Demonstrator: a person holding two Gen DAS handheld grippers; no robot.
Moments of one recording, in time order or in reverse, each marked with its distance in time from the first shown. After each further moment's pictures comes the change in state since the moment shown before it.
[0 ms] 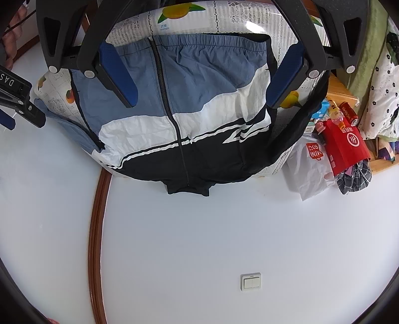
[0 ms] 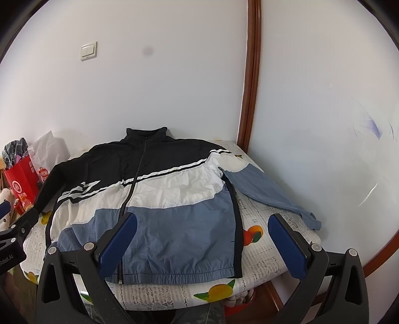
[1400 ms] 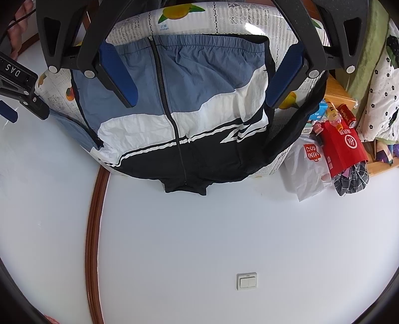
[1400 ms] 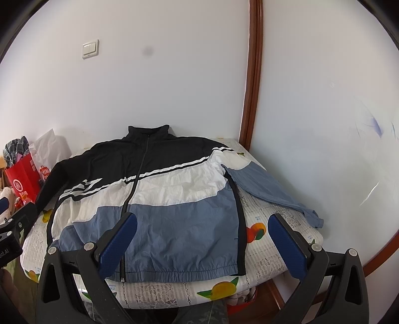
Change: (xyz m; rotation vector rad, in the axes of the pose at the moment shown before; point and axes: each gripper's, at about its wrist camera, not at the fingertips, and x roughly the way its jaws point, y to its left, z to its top) left arm -0.003 0.004 -0.001 -0.020 -0.009 0.008; right arm 0.002 0.007 -0.002 -0.001 0.008 0.007
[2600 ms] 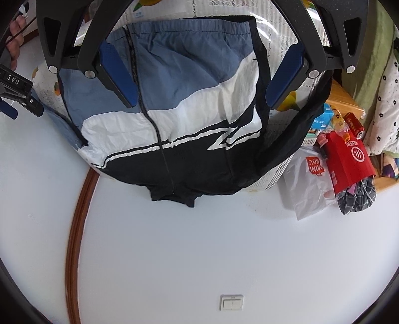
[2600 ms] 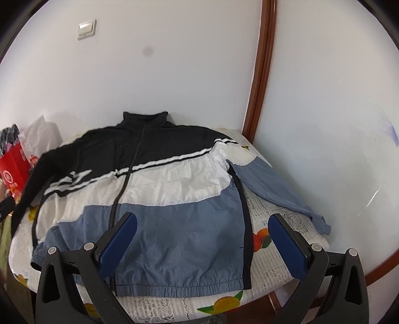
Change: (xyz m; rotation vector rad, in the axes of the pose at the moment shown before) left arm 0.063 0.057 0.008 -0.058 0.081 -0.012; right arm 0.064 0.020 0.012 -0.054 0.083 -0.042
